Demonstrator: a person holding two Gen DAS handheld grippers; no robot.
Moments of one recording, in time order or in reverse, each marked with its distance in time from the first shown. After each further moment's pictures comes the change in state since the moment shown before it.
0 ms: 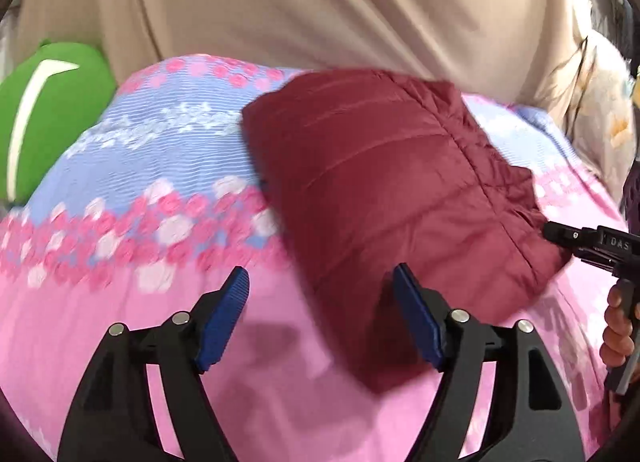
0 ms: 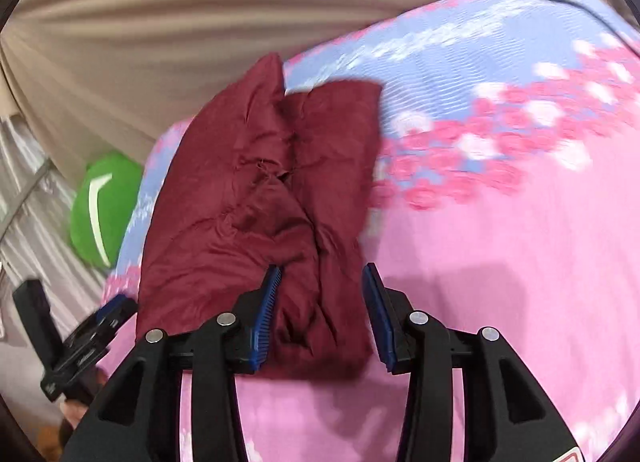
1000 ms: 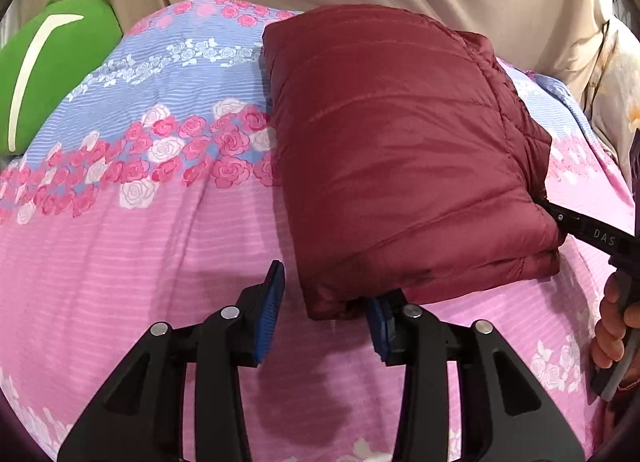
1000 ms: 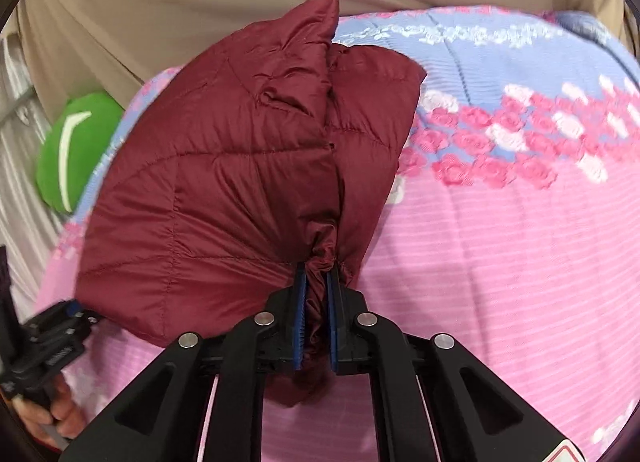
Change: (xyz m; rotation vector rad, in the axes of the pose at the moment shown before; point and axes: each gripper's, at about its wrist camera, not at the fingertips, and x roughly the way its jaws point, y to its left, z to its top) left arm 0.038 -0.012 -0.039 -0.043 0.150 0.052; right arm 0.051 0.026 -0.027 -0.198 0.074 -0.122
